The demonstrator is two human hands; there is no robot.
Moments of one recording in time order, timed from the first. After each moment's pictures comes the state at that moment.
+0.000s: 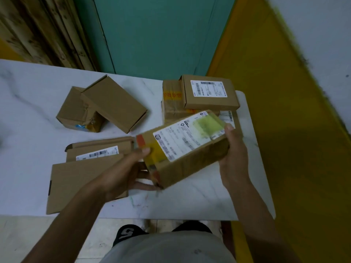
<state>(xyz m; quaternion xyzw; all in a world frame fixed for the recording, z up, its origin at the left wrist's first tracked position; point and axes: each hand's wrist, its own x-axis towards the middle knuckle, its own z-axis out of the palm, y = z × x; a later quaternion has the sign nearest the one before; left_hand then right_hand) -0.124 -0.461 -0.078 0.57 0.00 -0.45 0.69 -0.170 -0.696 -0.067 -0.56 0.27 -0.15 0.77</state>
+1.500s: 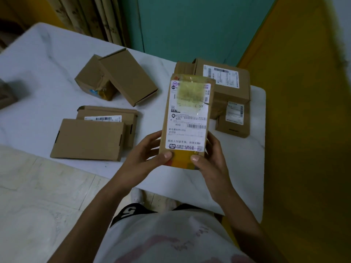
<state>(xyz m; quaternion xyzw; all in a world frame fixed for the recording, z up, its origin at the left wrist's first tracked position) -0.210 -0.538 -0.083 0.68 0.00 -0.21 0.70 -0.227 -0.733 -0.112 -0.65 0.07 0.07 0.76</state>
